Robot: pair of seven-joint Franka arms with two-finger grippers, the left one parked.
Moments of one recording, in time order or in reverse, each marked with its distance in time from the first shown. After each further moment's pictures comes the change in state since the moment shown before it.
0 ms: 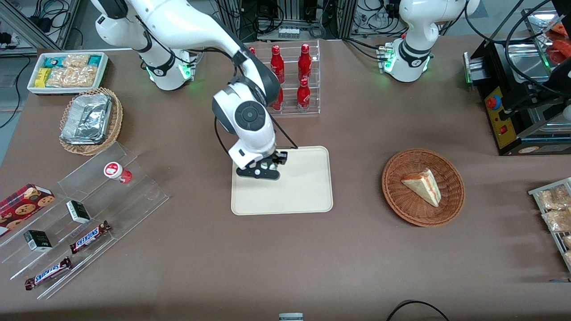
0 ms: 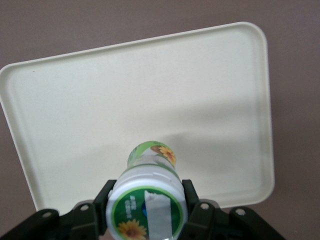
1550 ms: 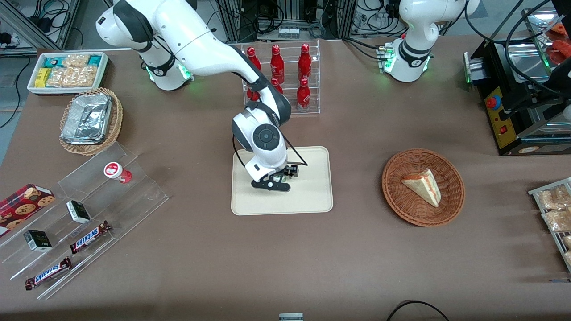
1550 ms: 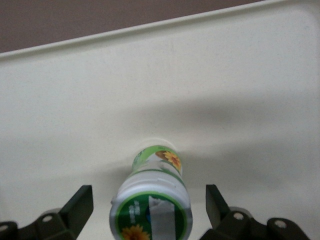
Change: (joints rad) arm 0.019 0.175 -0.002 0.059 0.011 0.125 0.014
